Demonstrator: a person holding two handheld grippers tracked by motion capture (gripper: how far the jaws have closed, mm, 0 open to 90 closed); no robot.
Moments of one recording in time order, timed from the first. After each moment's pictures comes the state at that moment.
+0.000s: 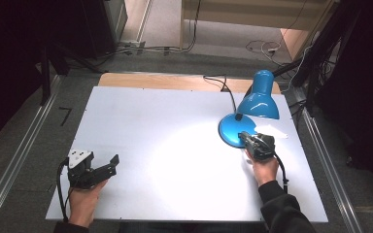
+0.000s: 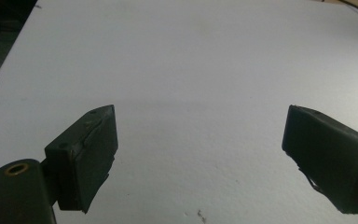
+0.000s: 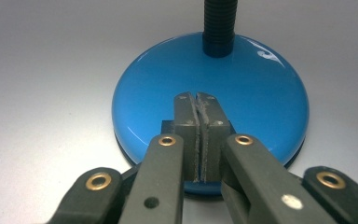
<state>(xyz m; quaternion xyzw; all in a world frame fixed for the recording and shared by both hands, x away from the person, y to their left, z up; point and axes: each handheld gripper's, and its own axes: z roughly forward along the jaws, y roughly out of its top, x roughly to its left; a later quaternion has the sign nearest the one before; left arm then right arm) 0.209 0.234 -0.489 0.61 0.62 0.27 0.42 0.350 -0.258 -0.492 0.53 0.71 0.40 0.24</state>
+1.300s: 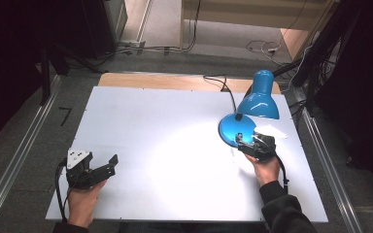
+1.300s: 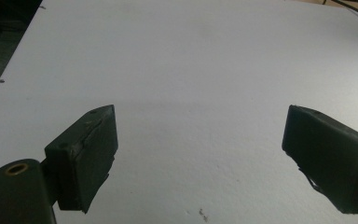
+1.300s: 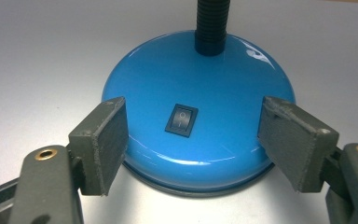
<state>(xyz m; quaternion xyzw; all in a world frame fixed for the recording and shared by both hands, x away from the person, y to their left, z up) 0.210 0.235 -0.491 0.60 0.62 0.27 0.42 0.350 -0.259 -0.491 0.52 0.72 0.38 0.26</state>
